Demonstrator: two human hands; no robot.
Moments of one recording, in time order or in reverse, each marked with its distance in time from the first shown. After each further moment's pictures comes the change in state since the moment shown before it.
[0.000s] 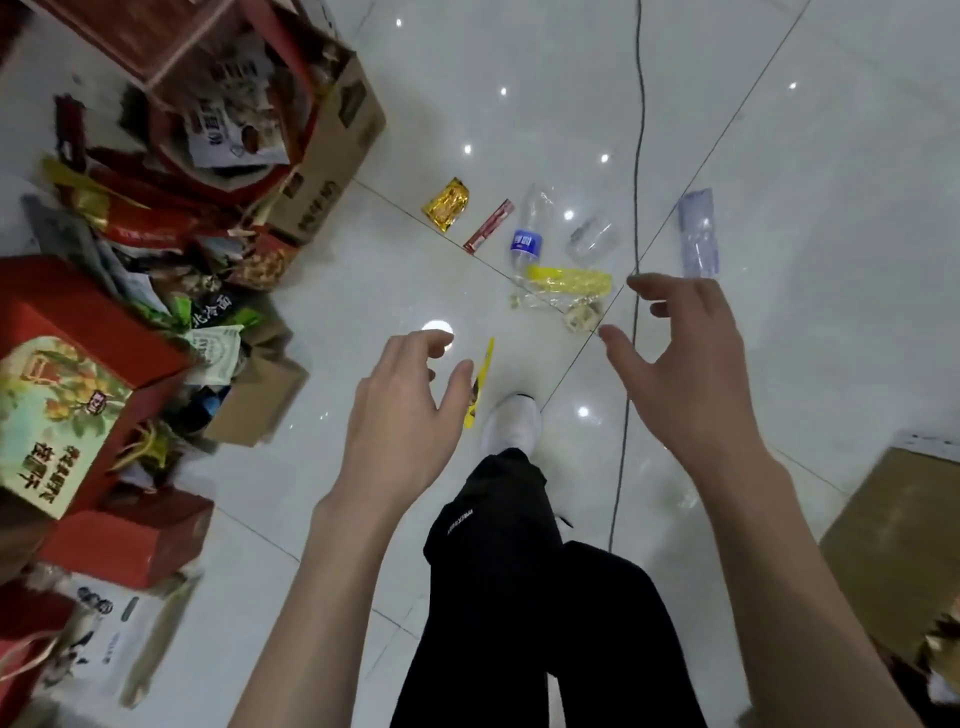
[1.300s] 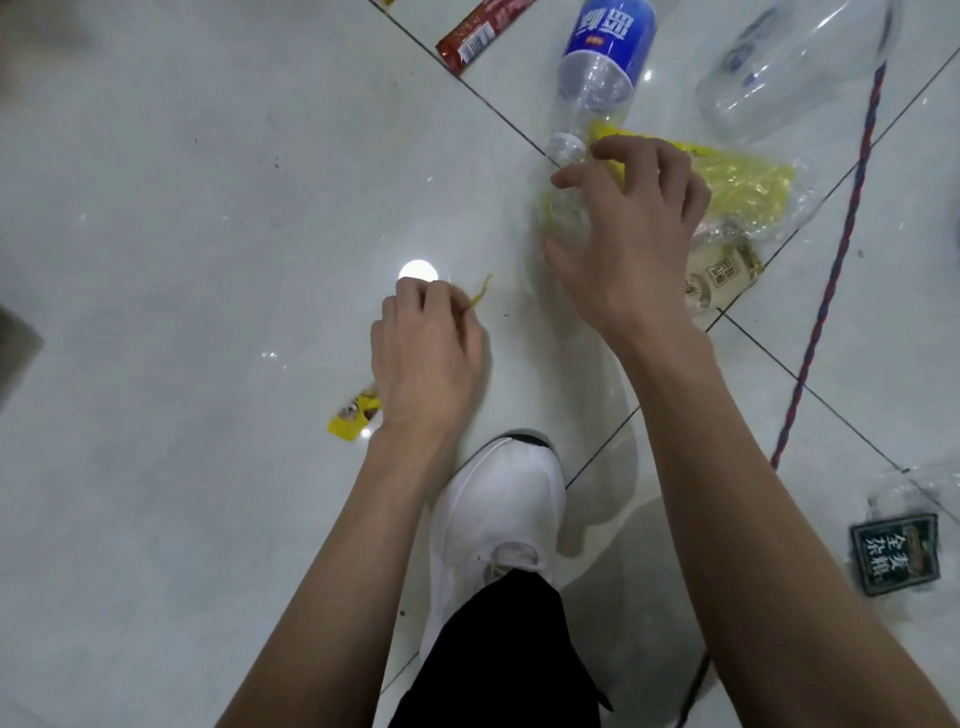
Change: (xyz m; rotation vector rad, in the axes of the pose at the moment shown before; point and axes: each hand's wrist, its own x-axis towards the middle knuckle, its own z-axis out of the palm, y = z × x) left_hand 0.251 -0.268 0.405 0.179 0.213 -0.070; right_hand 0.193 0.296 0.409 -0.403 0.065 -0.298
